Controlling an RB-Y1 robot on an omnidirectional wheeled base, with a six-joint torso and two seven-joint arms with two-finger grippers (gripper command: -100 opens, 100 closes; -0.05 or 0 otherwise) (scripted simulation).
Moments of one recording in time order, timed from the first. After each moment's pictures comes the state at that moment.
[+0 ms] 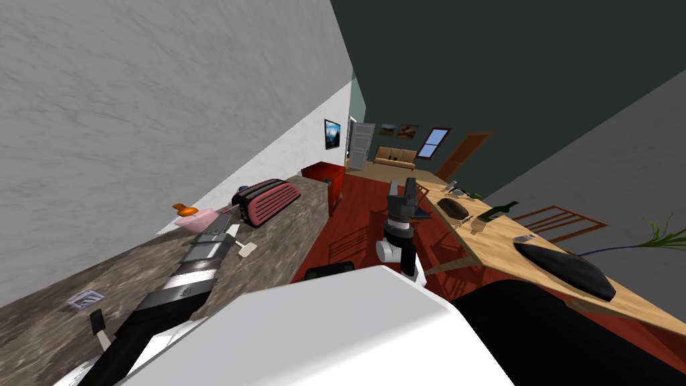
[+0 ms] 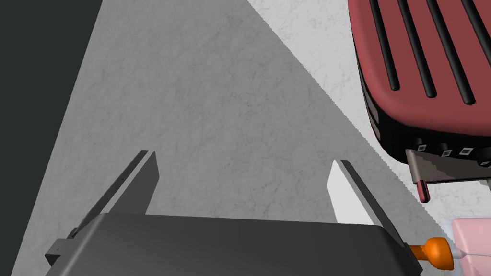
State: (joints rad) left arm 0.82 0.31 0.19 -2.34 0.04 -0.26 0.00; right arm 0.46 -0.01 -0.02 -2.38 -0.01 -0.60 0.16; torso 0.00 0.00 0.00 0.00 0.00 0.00
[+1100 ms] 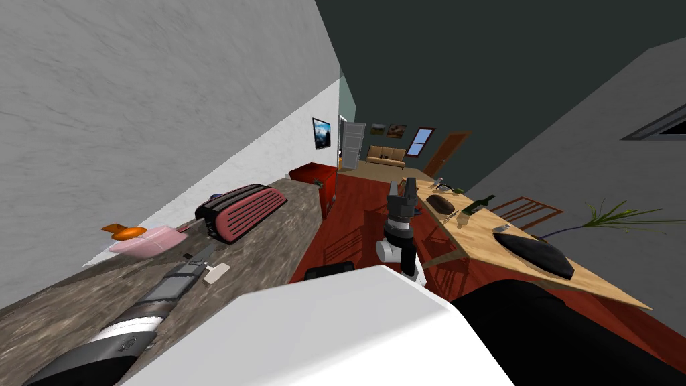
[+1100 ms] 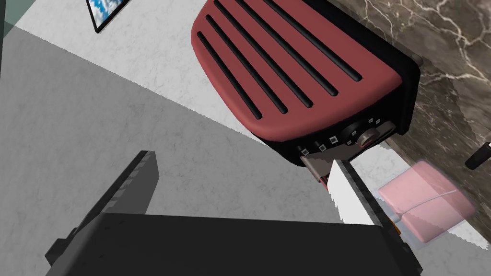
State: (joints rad) left arm 1.12 0.51 0.32 -2.33 0.09 -0.07 -0.11; right arm 0.46 -0.01 -0.02 -2.38 -0.01 -0.60 0.16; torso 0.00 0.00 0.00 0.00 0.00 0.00
